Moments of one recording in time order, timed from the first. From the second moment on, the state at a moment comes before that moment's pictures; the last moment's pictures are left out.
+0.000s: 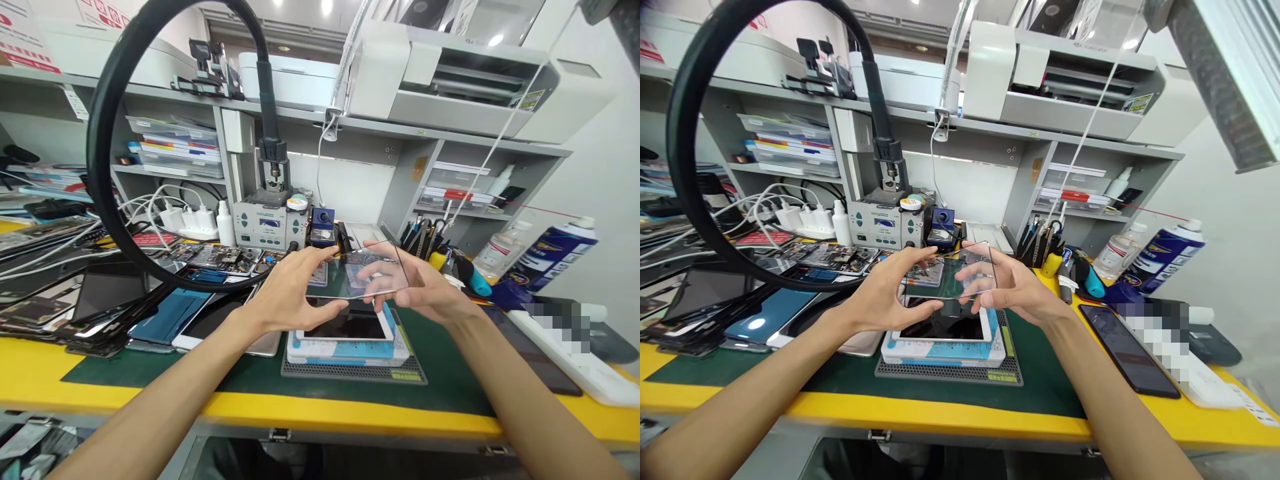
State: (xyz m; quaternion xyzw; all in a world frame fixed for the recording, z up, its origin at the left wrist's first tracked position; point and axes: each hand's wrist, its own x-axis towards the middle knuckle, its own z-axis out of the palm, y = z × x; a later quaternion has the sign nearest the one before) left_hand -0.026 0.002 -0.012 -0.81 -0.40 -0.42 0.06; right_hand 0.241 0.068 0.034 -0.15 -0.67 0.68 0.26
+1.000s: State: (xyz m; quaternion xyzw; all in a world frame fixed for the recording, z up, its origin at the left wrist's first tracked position) left_hand -0.025 -0.001 -0.008 -0.79 -0.41 -0.46 -0.05; right_hand 0.238 0.066 0.035 -0.18 -0.67 0.59 0.40
